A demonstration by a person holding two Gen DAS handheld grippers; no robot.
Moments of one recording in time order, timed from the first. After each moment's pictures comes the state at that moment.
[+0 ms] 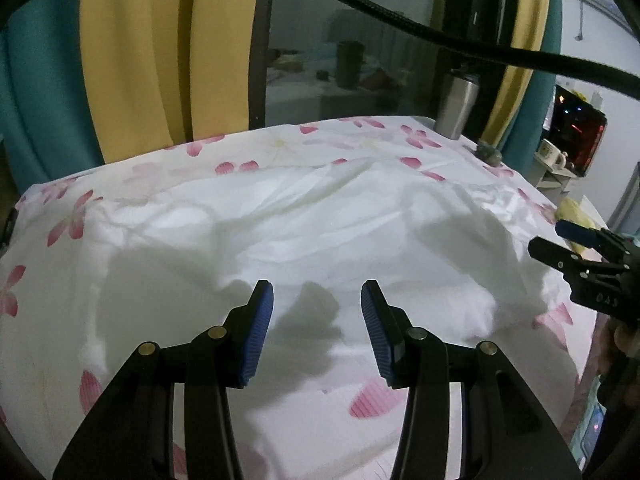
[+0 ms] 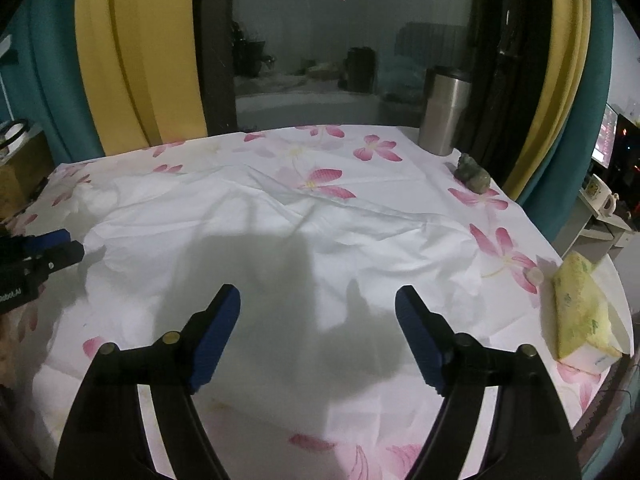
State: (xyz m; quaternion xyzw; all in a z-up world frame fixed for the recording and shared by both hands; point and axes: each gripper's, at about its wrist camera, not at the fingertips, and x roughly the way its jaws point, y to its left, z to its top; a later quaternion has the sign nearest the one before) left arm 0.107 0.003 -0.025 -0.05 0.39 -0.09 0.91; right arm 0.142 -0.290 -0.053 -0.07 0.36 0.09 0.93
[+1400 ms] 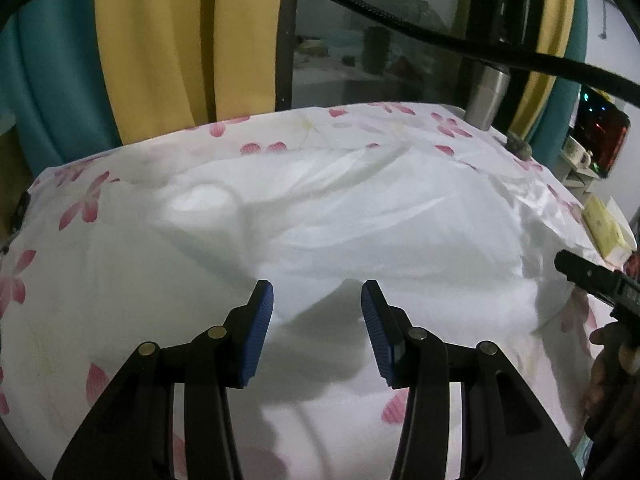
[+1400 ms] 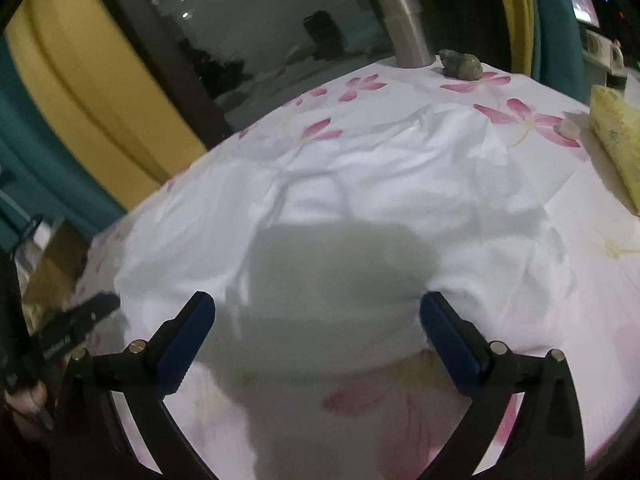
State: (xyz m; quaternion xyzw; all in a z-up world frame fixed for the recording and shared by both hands) left arm 0.125 0.015 -0.041 -0.04 0.42 -0.04 0.91; right arm 0.148 -0.332 -0.103 0.17 0.39 0.12 0.90
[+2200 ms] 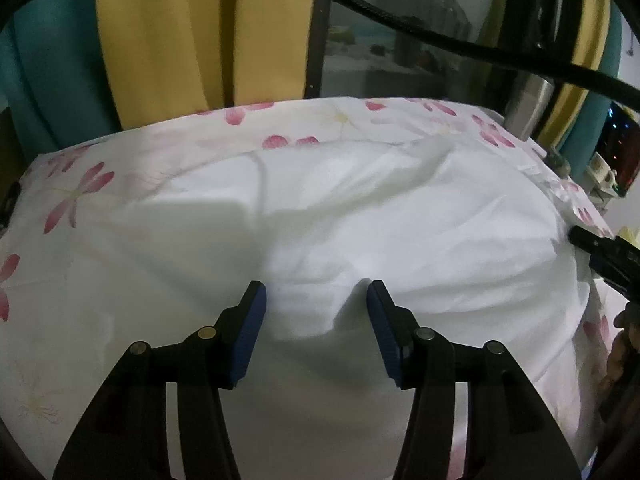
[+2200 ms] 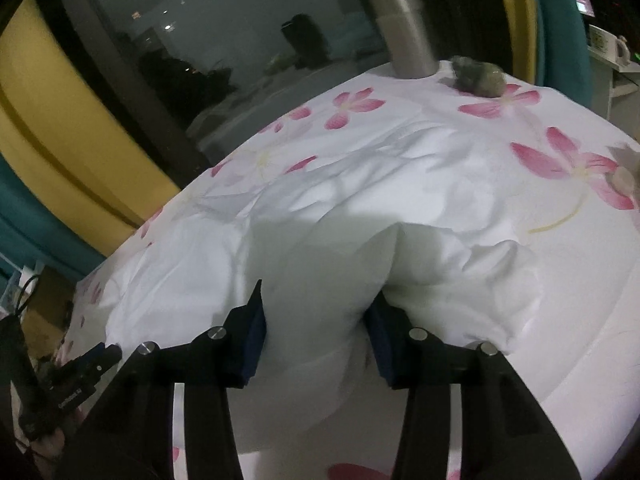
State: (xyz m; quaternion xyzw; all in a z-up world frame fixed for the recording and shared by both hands) left arm 0.177 0.037 -0.064 -0.07 0.44 -0.01 0.89; right arm 0.222 -0.341 -0.105 0.18 0.39 0.09 0.90
